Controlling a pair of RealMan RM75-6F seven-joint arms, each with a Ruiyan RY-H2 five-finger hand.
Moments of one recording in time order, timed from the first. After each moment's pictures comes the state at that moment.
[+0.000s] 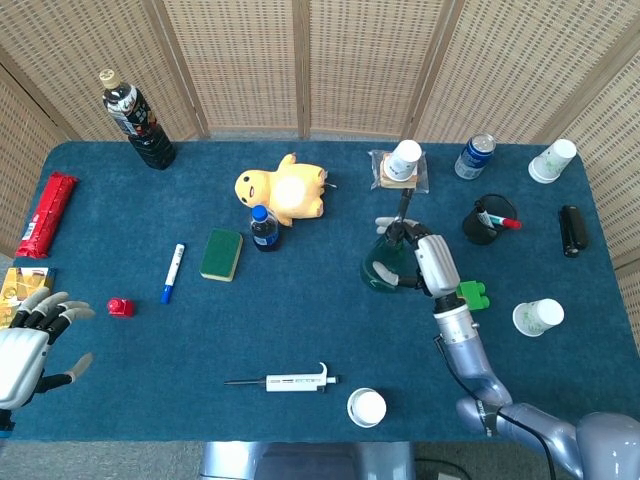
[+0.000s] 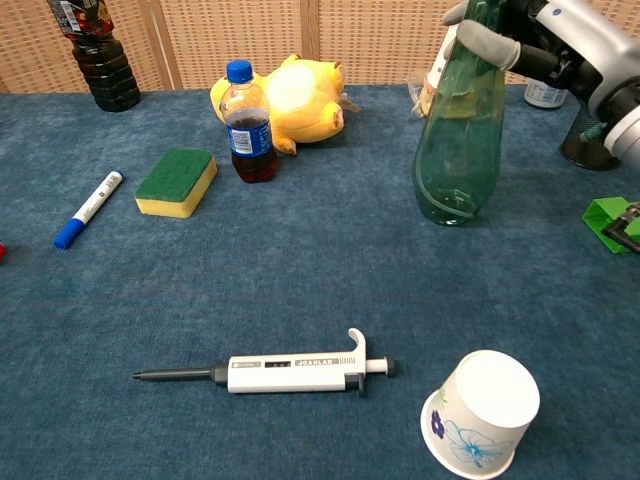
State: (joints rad) left arm -0.09 -0.95 0.03 -1.87 1.62 1.47 0.02; right arm 0.64 -1.75 0.25 -1.06 -1.47 1.35 0.54
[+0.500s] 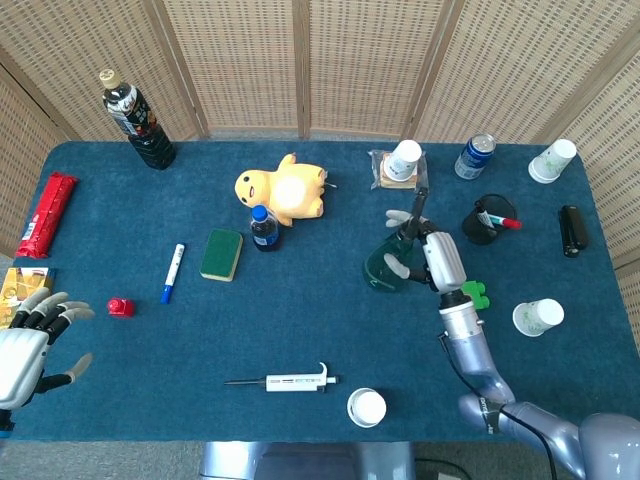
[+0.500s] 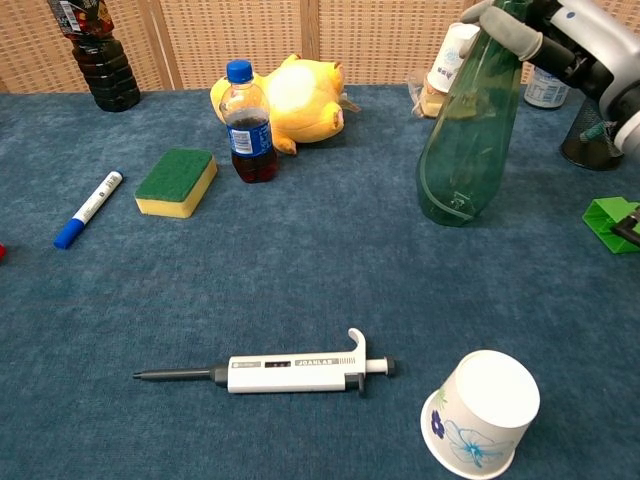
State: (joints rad) left arm -0.09 -0.95 0.03 -1.87 1.62 1.47 0.02; right arm 0.63 -1.74 0.27 -1.04 -1.44 1.32 0.56
